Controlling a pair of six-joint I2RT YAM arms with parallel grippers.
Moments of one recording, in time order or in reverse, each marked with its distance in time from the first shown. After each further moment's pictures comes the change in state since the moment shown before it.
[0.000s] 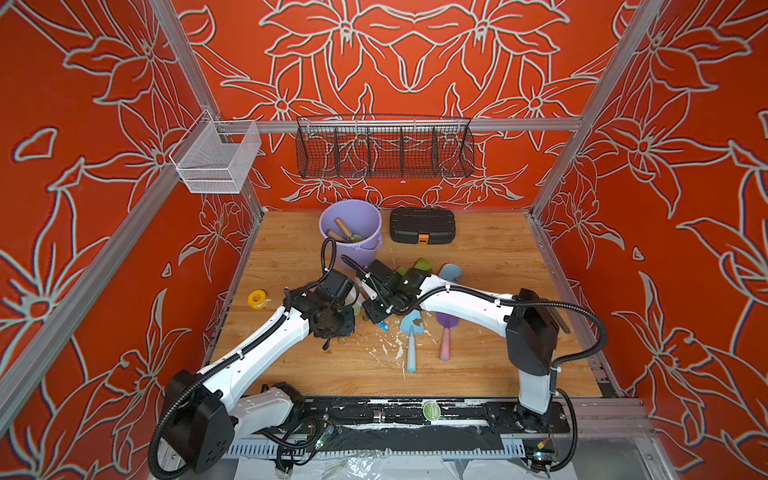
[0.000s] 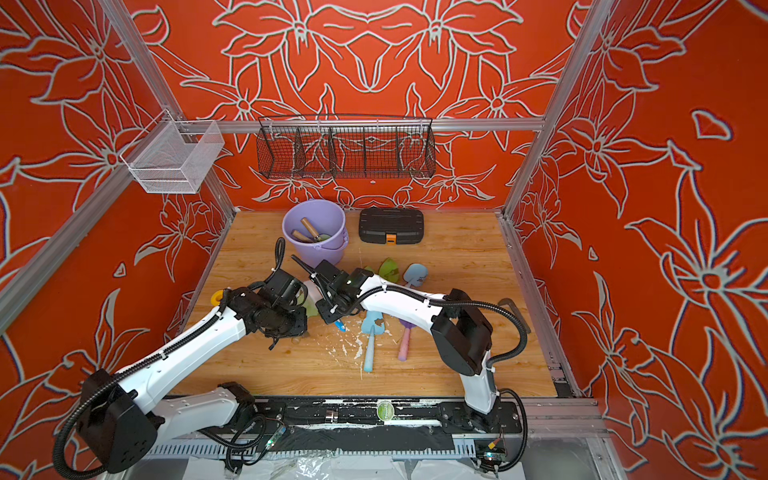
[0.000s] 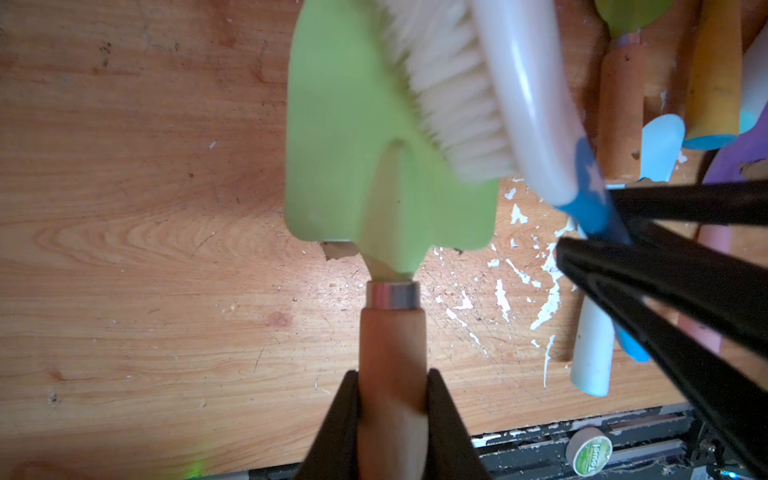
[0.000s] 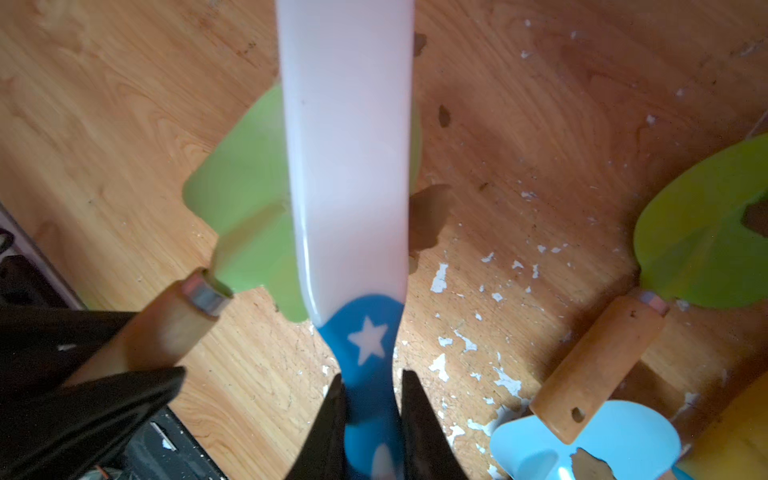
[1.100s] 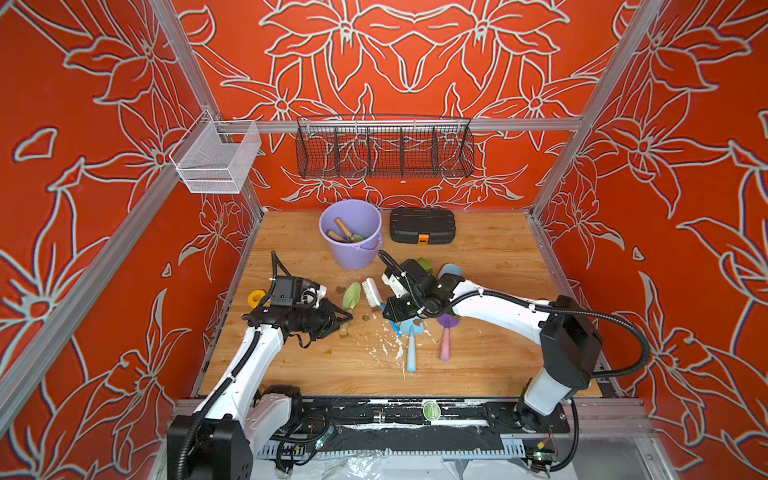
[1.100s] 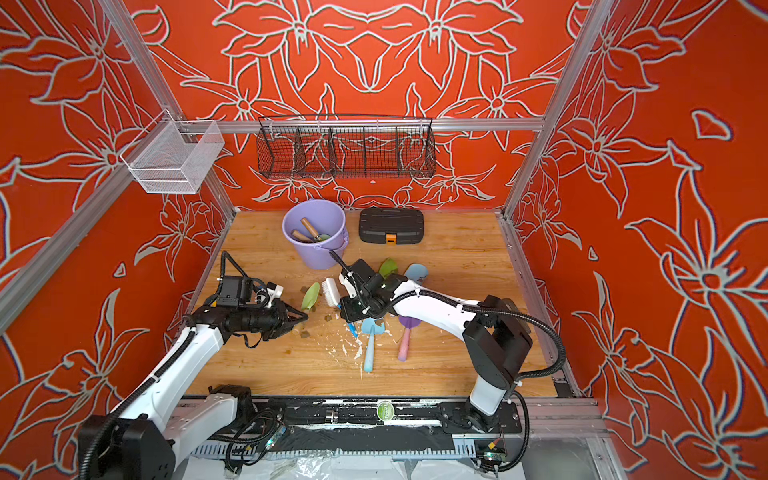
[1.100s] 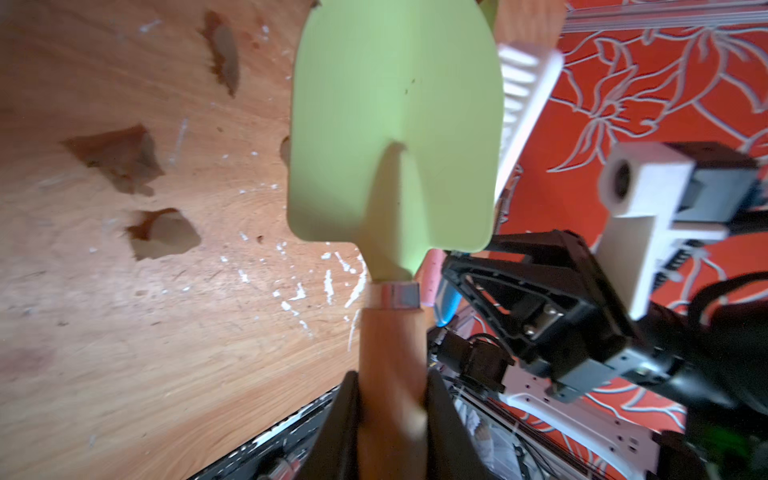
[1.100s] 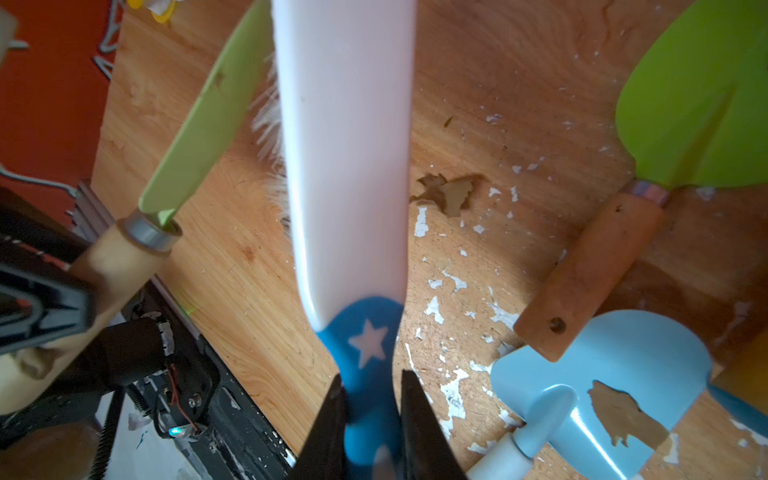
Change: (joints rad) left arm 0.510 -0.161 -0.246 0.308 0.839 -0.069; right arm -0.115 -0.246 -0.346 0.241 -0.236 0.164
